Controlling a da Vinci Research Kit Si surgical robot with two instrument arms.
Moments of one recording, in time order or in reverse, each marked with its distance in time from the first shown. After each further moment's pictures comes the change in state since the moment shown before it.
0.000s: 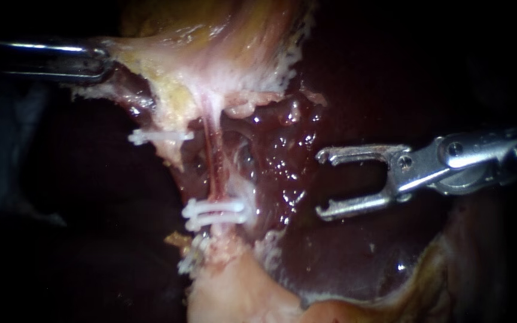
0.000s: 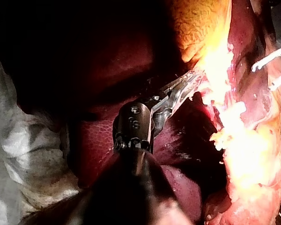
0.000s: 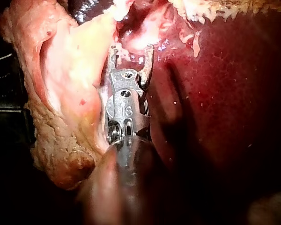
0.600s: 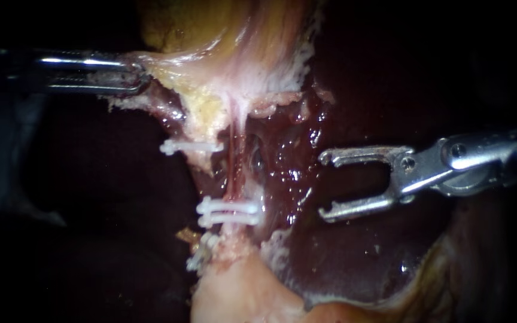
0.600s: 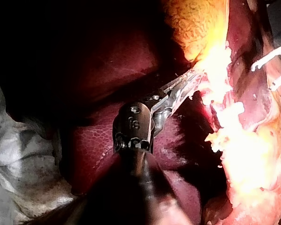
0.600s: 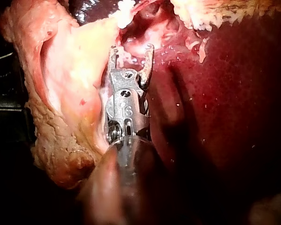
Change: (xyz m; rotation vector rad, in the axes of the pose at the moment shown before) right arm 0.000 0.000 0.000 0.002 0.000 0.000; left arm -0.002 -0.001 0.004 0.000 -0.015 0.014
